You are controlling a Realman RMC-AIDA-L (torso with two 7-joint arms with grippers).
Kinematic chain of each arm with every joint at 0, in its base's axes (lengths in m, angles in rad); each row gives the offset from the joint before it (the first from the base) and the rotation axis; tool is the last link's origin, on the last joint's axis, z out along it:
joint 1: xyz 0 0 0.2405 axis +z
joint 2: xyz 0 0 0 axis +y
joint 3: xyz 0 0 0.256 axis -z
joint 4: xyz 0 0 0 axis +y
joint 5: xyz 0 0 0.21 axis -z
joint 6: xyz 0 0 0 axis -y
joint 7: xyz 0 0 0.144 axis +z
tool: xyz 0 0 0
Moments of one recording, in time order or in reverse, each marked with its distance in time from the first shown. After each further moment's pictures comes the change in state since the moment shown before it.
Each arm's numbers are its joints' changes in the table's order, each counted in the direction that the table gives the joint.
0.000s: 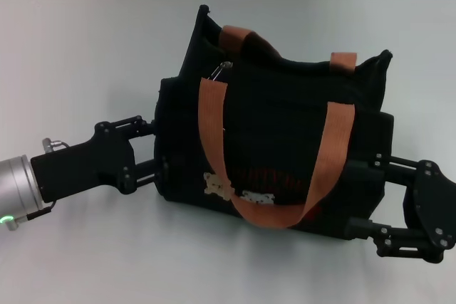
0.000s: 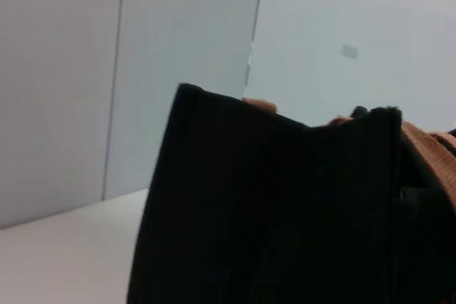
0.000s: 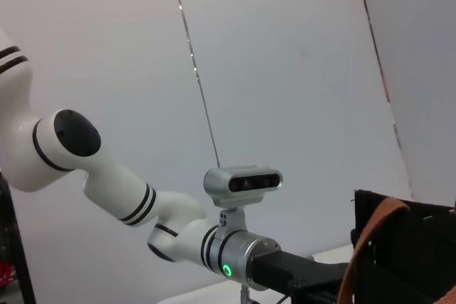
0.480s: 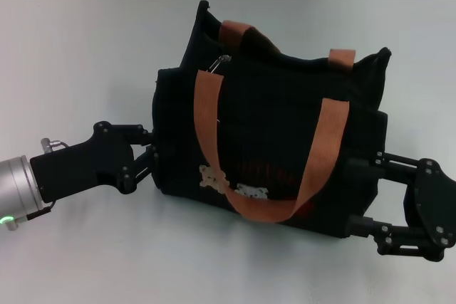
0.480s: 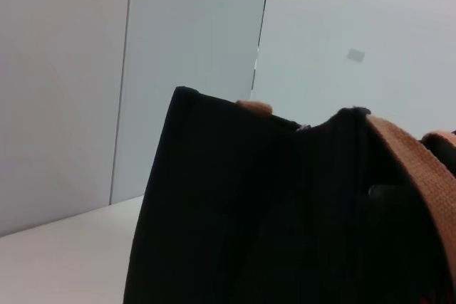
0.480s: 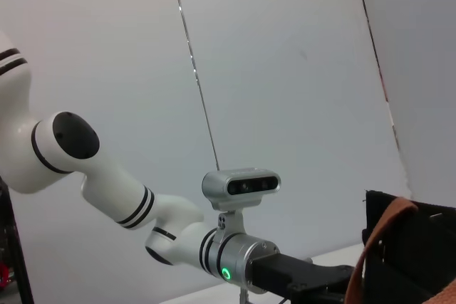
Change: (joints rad) left arm 0.004 0.002 -0.006 -0.007 0.014 0.006 0.014; right arm 0.000 -0.001 0.000 0.000 -0.006 0.001 -0.001
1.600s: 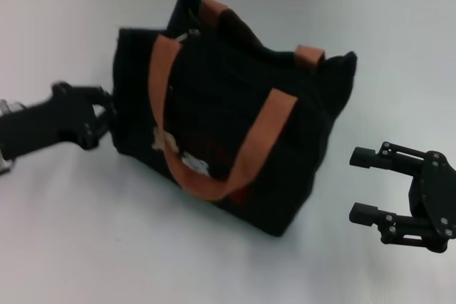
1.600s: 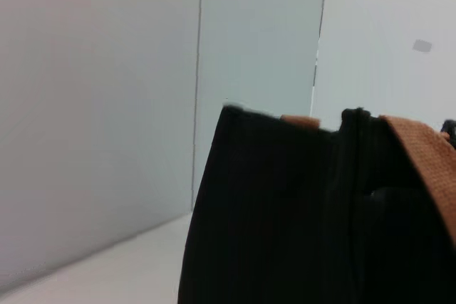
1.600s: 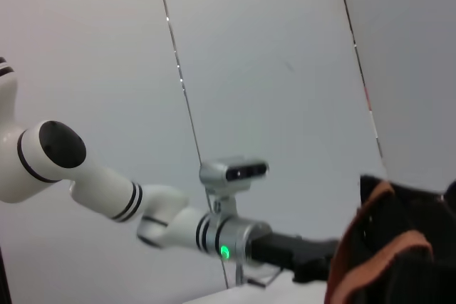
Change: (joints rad) left arm -0.013 0.003 0.008 0.186 0.043 0.008 -0.110; right arm -0.003 0.000 -0.031 0.000 -0.007 0.001 0.000
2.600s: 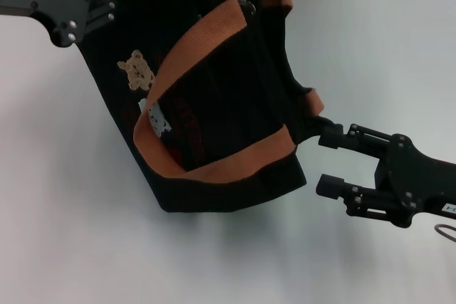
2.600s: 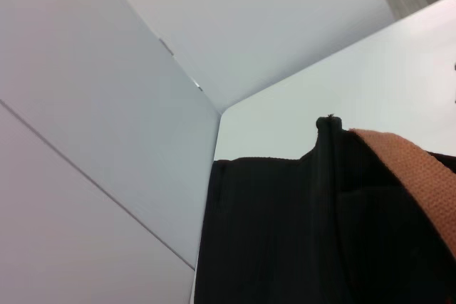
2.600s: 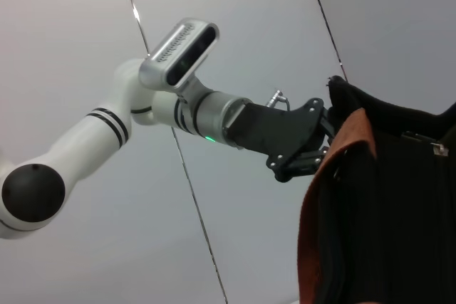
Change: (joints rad) left arm -0.067 -0.007 -0.473 1.028 0.057 -0.197 -0.291; right arm 0.070 0.018 -0.028 0.117 -0.011 -0.066 0.044
